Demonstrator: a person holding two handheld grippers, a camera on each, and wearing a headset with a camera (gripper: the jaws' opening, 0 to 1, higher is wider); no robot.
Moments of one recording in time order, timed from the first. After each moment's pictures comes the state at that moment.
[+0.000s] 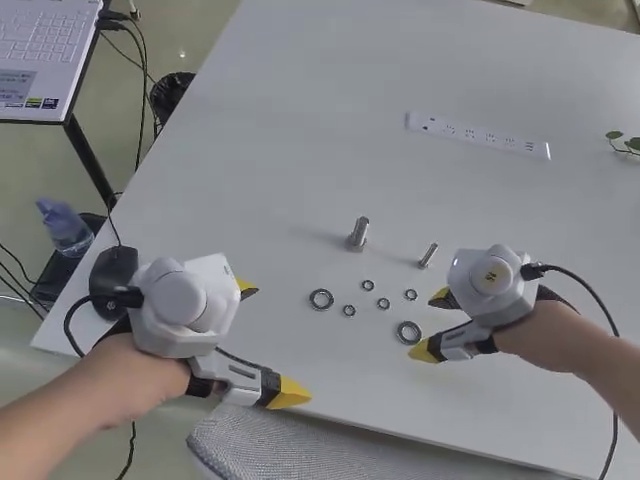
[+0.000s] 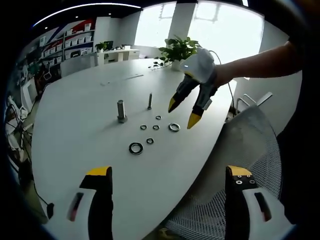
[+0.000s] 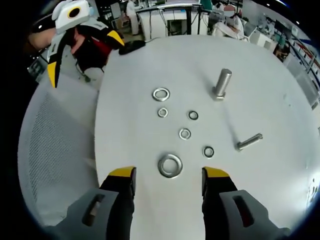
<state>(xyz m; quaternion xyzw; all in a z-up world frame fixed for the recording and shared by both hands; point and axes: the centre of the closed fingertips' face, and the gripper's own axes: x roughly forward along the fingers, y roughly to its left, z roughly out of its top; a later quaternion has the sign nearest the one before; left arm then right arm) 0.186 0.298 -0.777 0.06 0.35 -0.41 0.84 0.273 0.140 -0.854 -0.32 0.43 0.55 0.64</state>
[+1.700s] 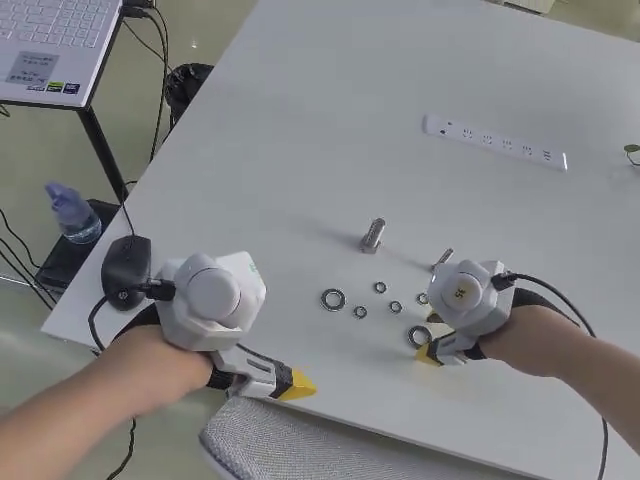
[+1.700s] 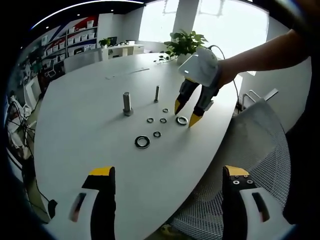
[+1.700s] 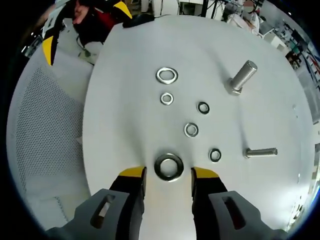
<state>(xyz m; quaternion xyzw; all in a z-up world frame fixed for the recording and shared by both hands) 0.192 0.303 -0.790 0.06 0.36 -0.40 0.84 0.274 0.141 -0.879 -0.41 0.45 0.53 0.59</state>
